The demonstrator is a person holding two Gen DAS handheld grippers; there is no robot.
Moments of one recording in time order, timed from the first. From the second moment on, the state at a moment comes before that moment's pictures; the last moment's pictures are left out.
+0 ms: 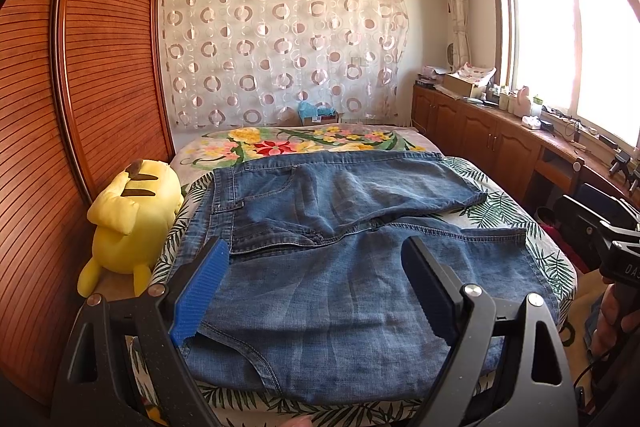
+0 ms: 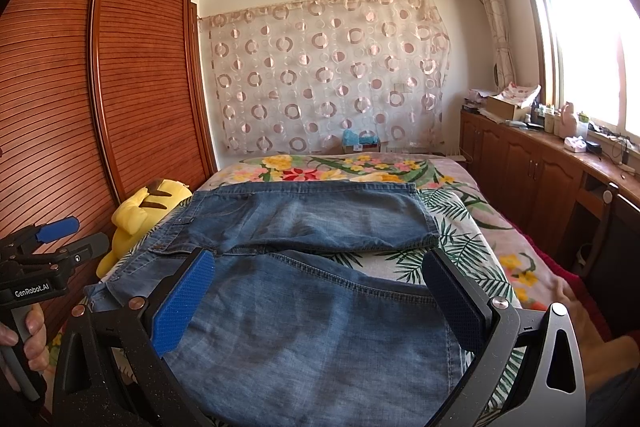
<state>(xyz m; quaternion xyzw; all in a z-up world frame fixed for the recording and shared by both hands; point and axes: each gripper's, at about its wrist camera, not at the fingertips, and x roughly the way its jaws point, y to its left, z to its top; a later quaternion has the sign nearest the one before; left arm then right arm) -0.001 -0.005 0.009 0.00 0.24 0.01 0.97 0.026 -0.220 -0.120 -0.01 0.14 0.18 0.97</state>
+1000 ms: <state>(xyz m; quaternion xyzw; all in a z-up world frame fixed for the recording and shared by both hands) 0.016 0.048 -0.035 -0.02 0.30 0.03 0.95 0.053 -0.240 -0.135 -0.02 0.19 0.14 0.97</state>
